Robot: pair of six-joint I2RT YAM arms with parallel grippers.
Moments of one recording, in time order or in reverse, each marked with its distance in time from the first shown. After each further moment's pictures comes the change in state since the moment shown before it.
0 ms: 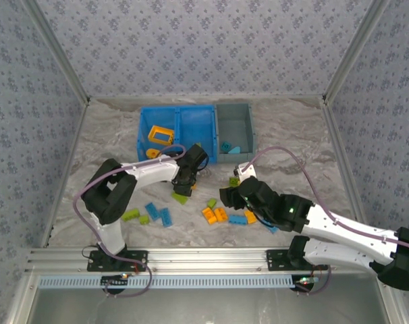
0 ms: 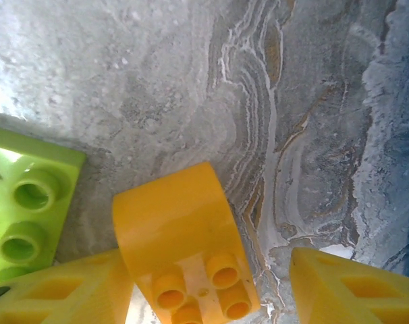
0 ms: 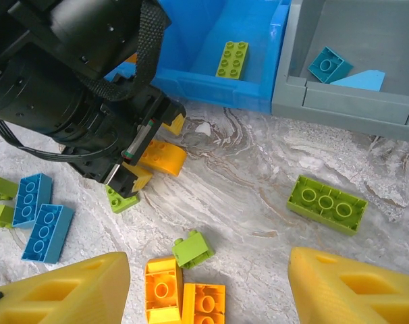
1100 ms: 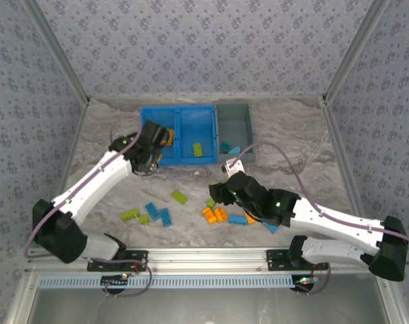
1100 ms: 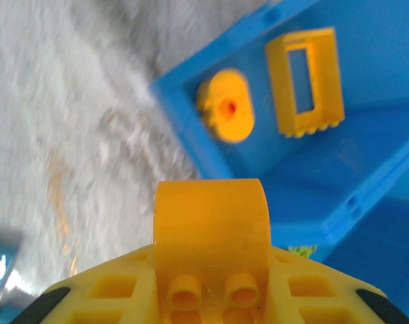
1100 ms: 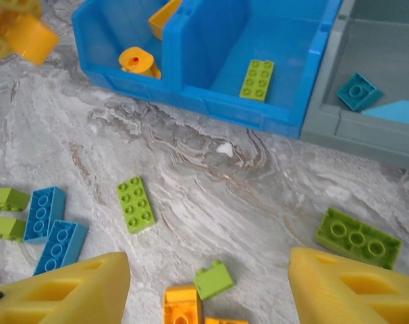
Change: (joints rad) left arm 0.249 -0.430 0.097 -0.300 -0.226 0.590; right arm 0.012 0.161 0.083 0.101 -0.003 -0.054
